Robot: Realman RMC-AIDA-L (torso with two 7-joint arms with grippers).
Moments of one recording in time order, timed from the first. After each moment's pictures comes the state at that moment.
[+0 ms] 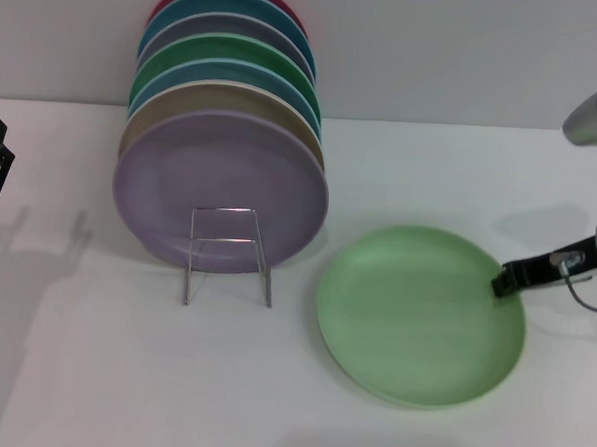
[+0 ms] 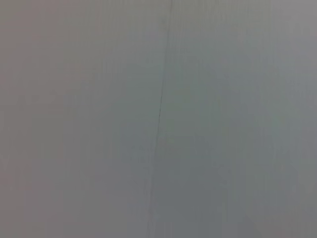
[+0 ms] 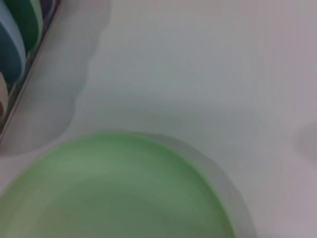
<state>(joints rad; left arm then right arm) -0.32 -2.07 -0.71 -0.23 2.13 1.49 -0.18 0.60 2.06 2.01 1.05 -2.61 1.30 -0.44</state>
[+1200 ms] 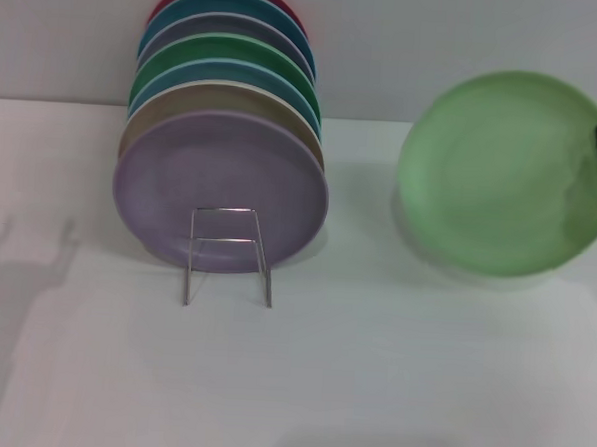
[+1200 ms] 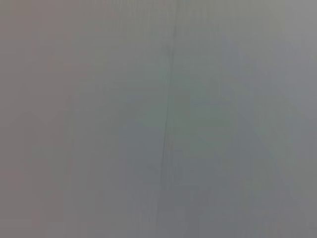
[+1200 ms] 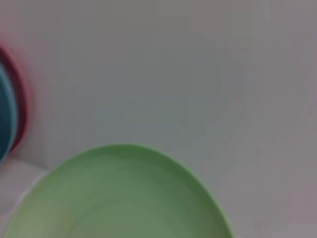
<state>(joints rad) -0.29 -2.07 -0.71 -0.23 2.13 1.58 -0.18 0.10 2.08 1.68 1.66 -2.68 0.70 -0.47</state>
